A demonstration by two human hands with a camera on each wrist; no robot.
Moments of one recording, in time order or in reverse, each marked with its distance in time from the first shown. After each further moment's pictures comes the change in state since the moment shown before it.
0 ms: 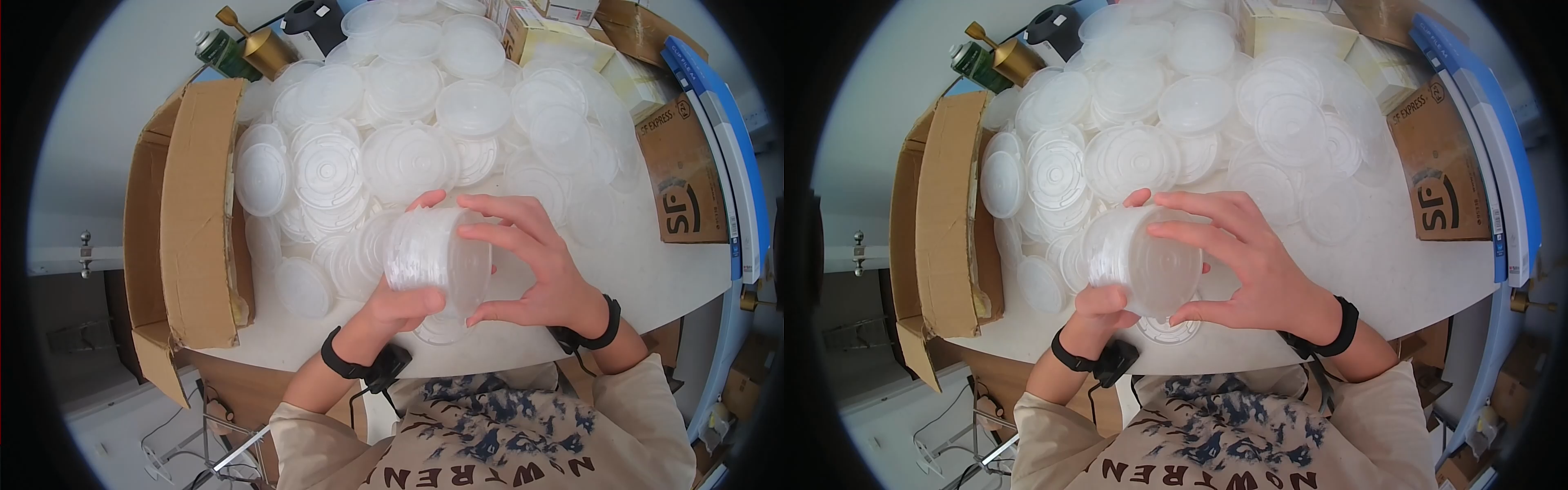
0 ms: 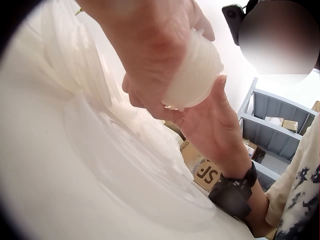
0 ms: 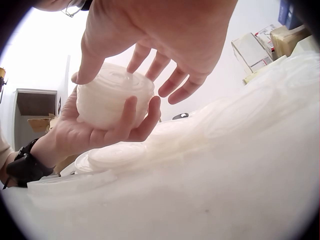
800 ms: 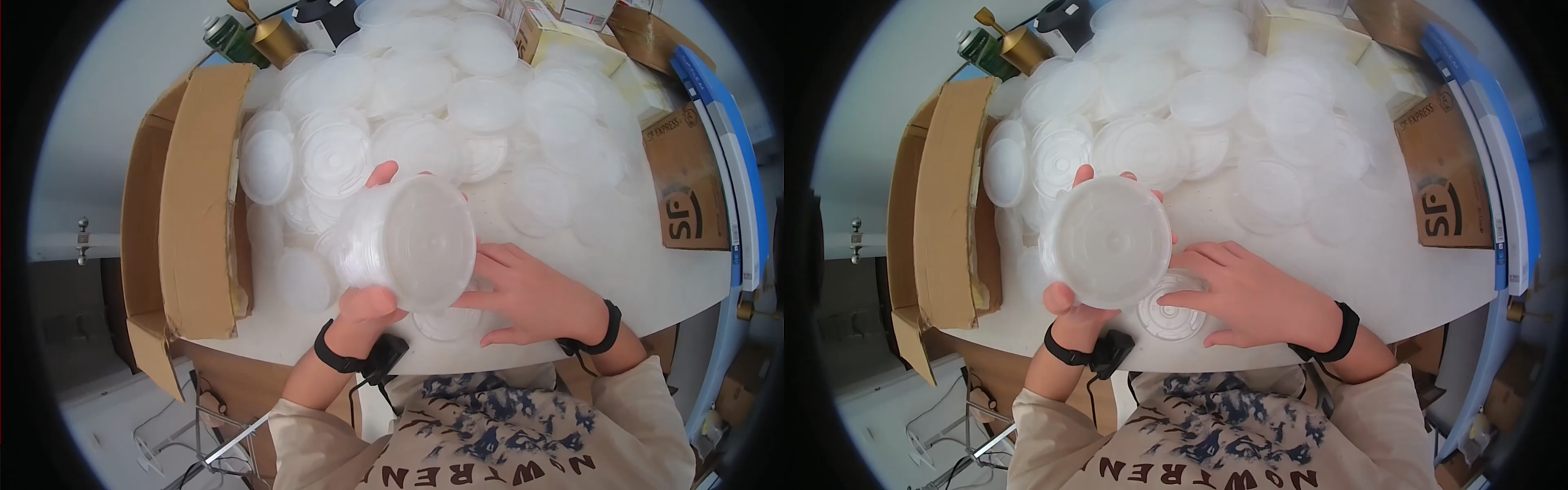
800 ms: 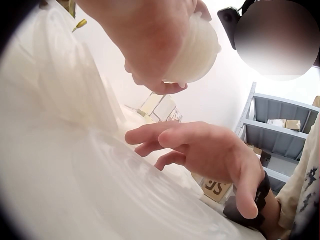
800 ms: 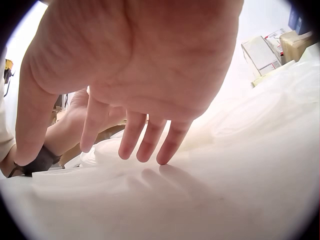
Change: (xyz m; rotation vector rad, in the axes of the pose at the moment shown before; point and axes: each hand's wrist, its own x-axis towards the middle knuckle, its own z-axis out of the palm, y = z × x) left_hand -0.009 0.014 -0.007 0.055 0.022 0.301; right_hand -0.009 -0.004 0.004 -0.153 -0.558 -0.105
